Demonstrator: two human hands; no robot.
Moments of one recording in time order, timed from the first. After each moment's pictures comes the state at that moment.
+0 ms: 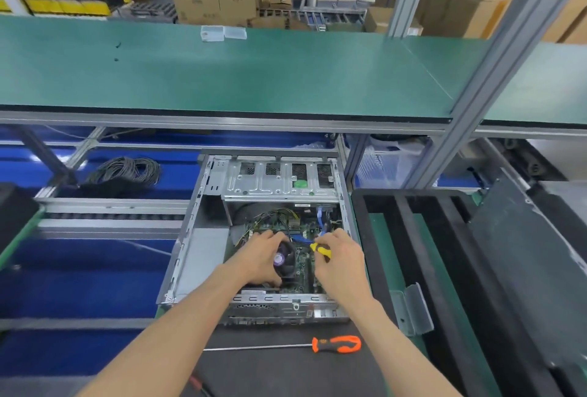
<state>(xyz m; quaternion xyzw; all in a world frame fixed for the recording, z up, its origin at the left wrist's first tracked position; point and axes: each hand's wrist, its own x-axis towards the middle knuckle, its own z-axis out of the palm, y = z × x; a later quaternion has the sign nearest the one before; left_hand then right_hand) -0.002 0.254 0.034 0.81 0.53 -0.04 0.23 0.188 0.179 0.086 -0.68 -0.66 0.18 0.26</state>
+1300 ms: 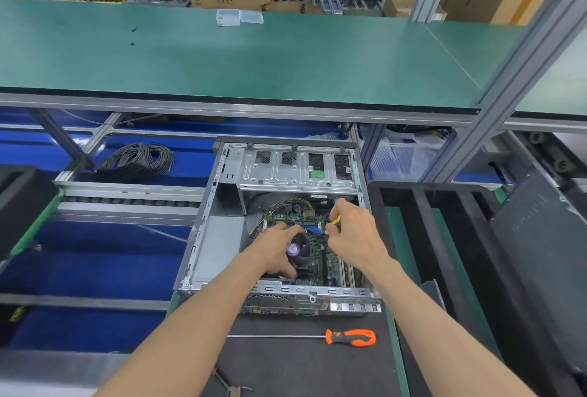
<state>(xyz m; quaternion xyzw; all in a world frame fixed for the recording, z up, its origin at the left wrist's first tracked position) -0.001 0.252 0.040 0.80 0.54 -0.05 0.27 0.191 0.222 0.105 -0.65 -0.72 0.17 0.18</state>
